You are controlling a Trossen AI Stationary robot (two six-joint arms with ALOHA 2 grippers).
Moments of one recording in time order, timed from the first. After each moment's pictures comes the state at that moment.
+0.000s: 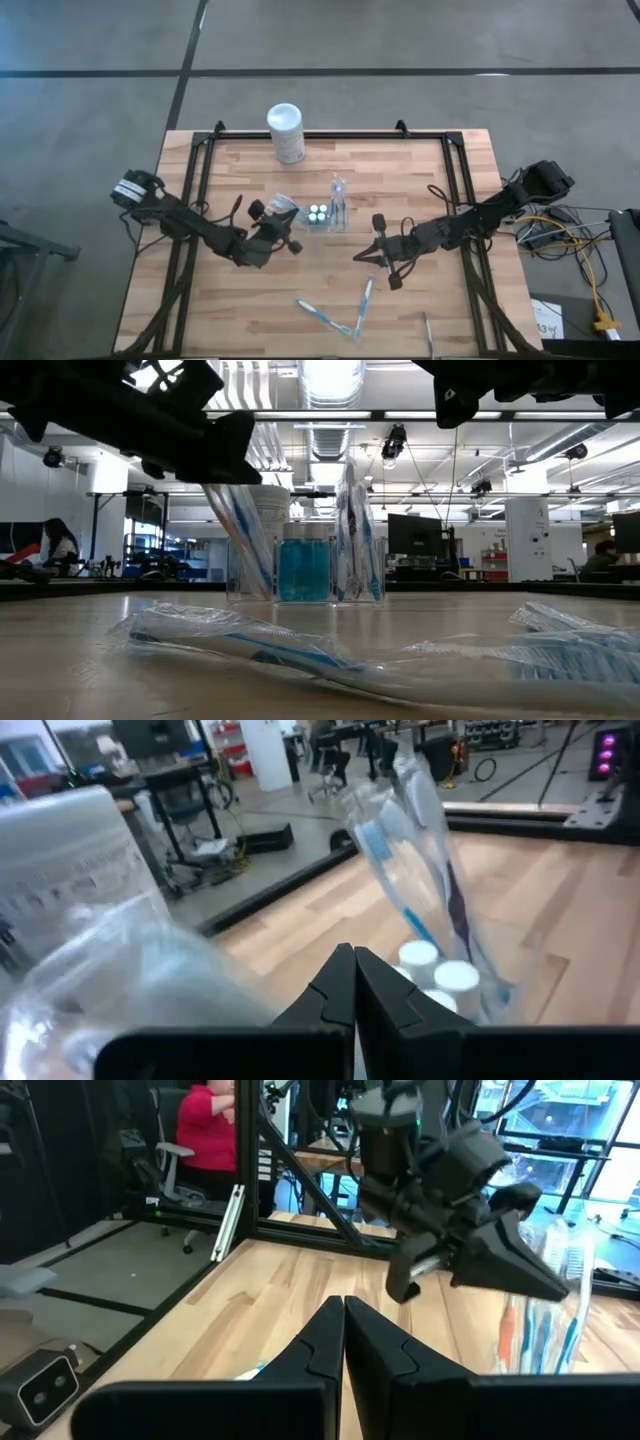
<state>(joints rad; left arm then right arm) -0.40 1.55 0.59 0.63 -1.19 -0.22 0.39 1.37 0.50 0.80 0.17 -0.03</state>
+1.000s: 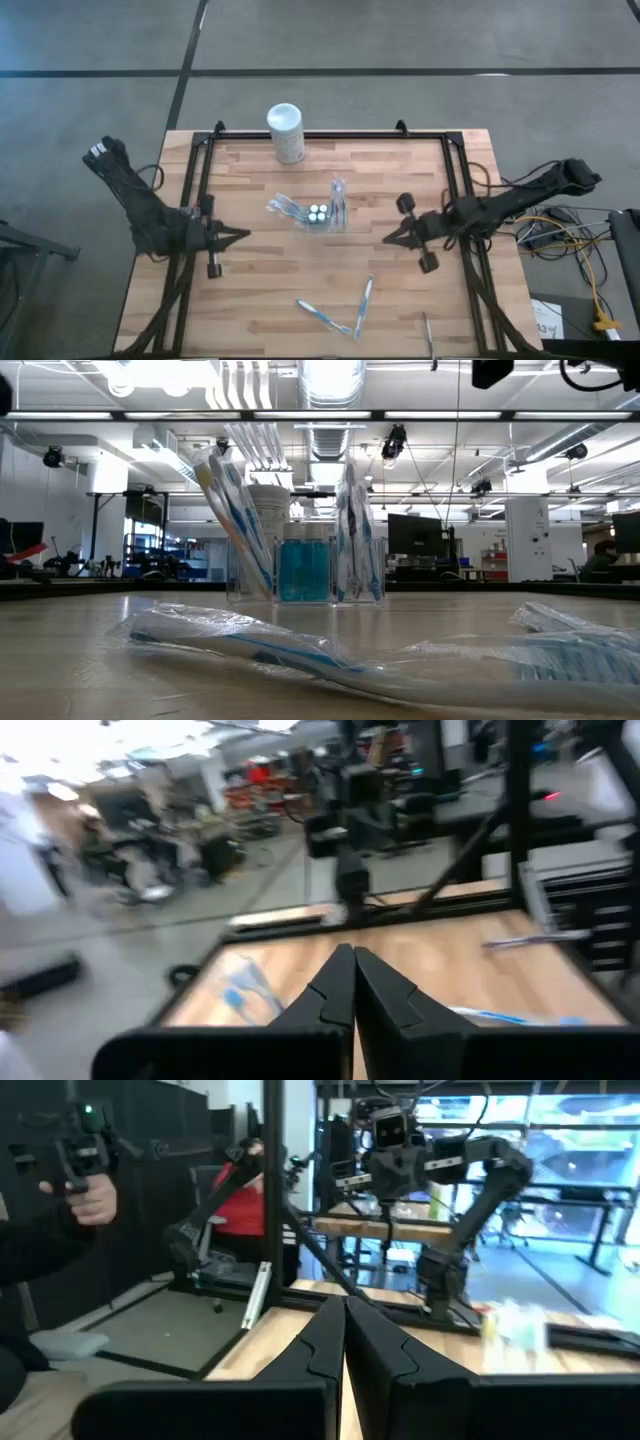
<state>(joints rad) -0.85 0.75 0.63 0.10 -1.03 0.12 0.33 0.92 0.43 0.57 0.04 0.00</state>
